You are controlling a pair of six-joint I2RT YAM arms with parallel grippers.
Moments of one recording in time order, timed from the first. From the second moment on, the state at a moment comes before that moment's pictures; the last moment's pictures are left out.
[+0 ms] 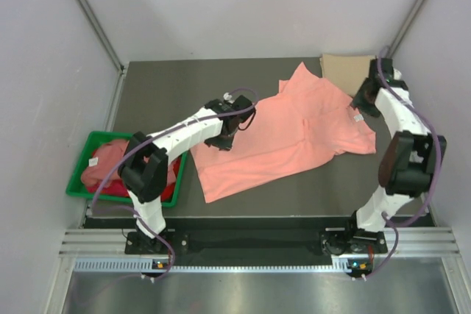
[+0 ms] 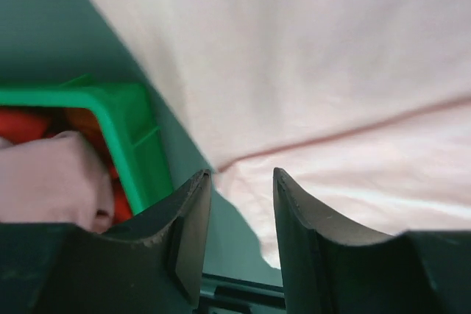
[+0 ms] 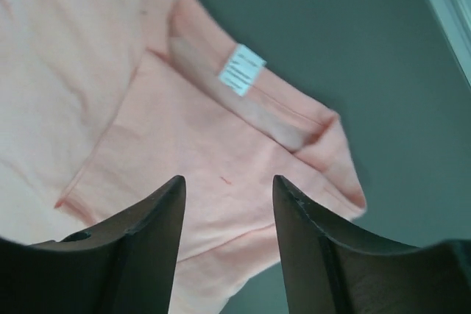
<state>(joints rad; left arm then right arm) -0.71 1.85 1.48 -1.04 -0.47 -0.44 -0.10 1.77 1.46 -0.68 0.22 0.38</state>
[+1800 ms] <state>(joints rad) -0.84 1.70 1.04 -0.74 -0.28 -0.66 -0.33 1.68 1.01 -0.48 0.29 0.47</state>
